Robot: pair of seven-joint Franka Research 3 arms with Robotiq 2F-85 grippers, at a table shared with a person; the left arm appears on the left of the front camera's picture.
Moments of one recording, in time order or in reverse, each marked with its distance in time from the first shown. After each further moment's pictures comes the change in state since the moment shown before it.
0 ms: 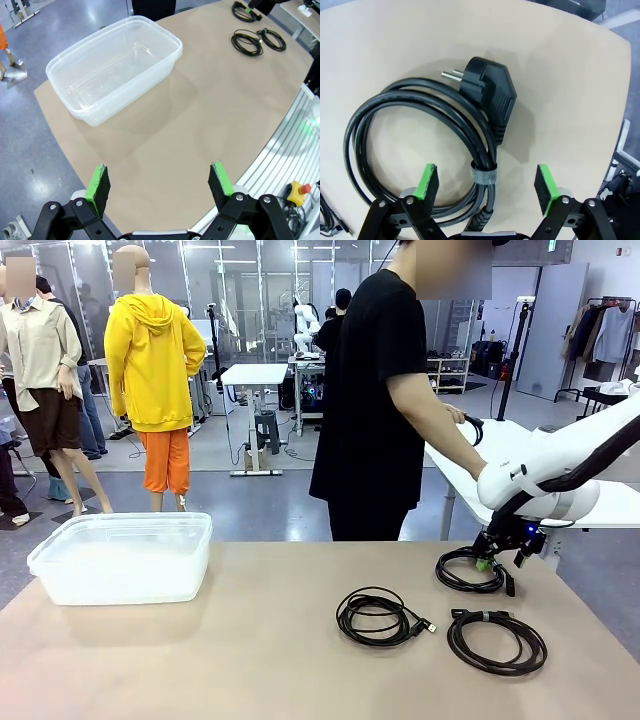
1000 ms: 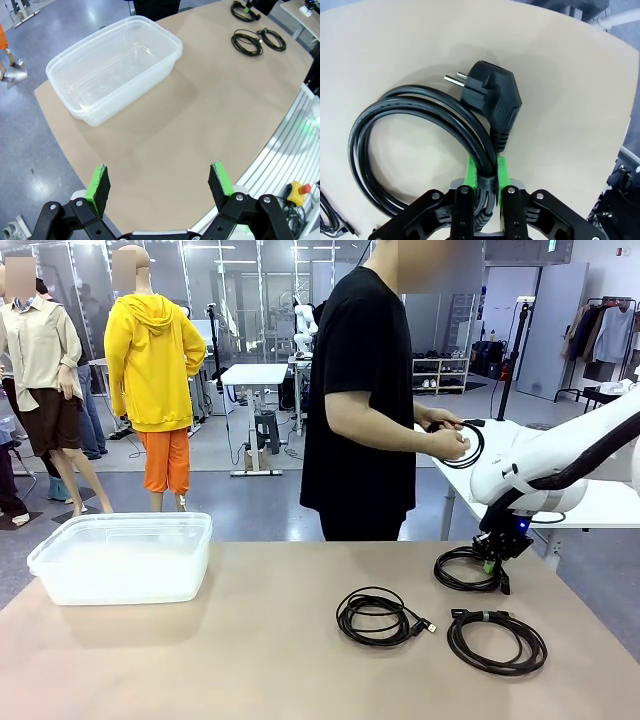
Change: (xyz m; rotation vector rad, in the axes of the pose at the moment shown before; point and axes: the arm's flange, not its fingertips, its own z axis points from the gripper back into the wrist) left arm 0.000 0.000 0.000 0.000 0.000 0.000; right arm 0.017 0.007 -0.003 0.002 0.052 0.004
